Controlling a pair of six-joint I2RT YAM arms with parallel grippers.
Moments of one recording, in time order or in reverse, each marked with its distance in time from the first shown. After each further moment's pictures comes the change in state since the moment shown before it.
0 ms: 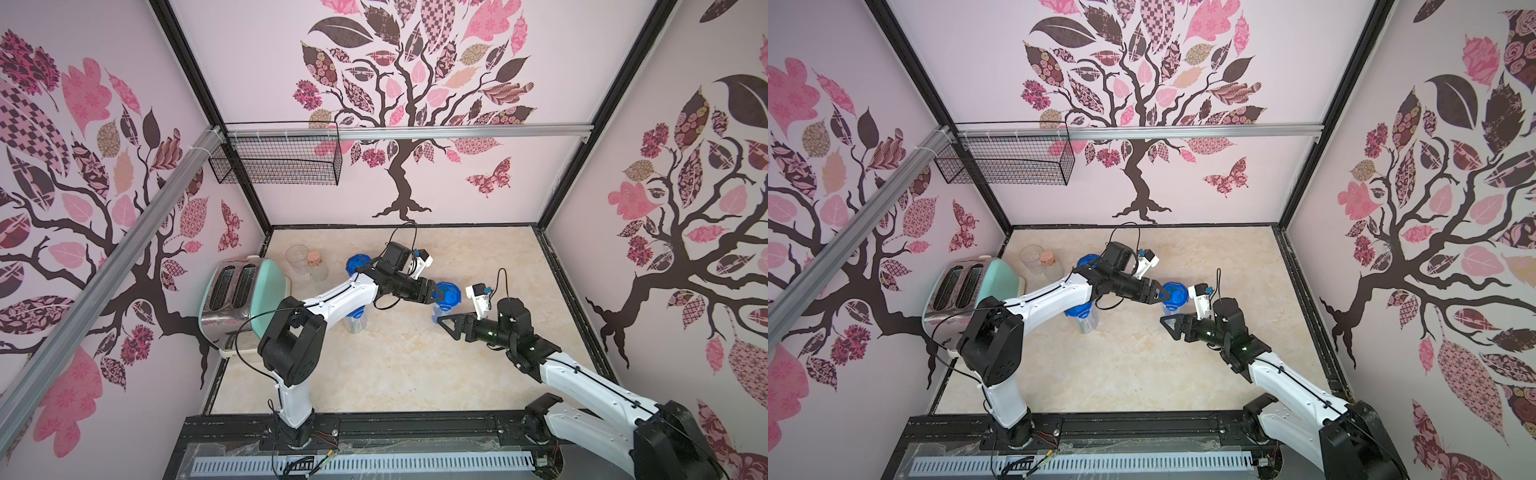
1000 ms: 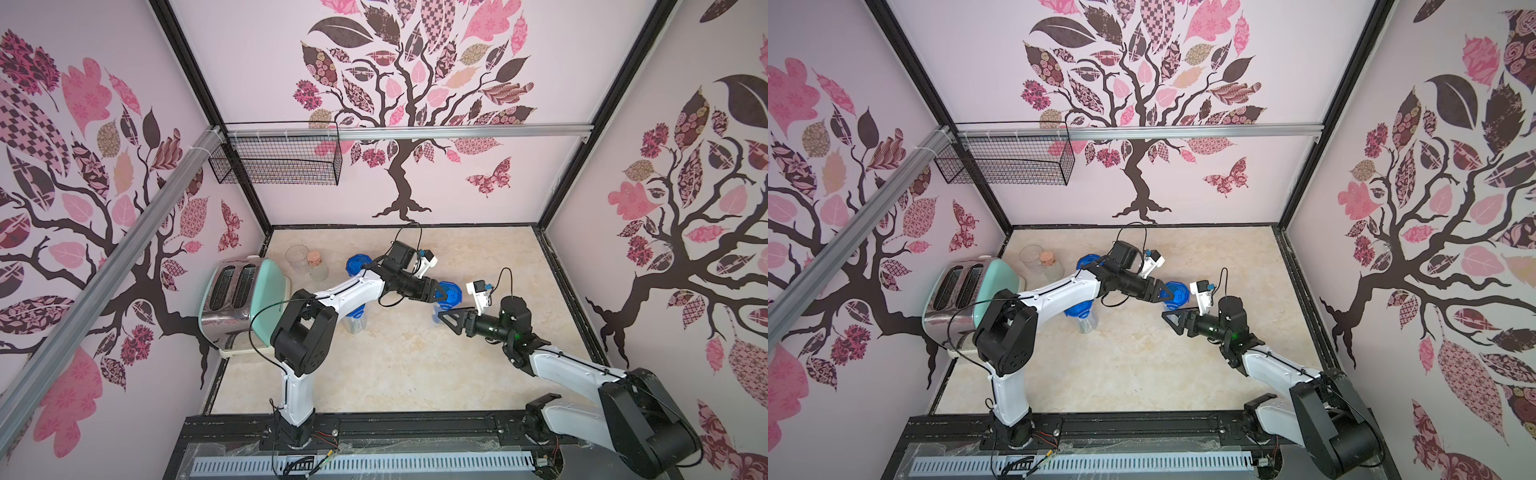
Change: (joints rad) left arm 0.001 0.095 0.071 -0.003 0.045 0.030; right arm -0.107 0.197 -0.064 0.388 -0.188 0.023
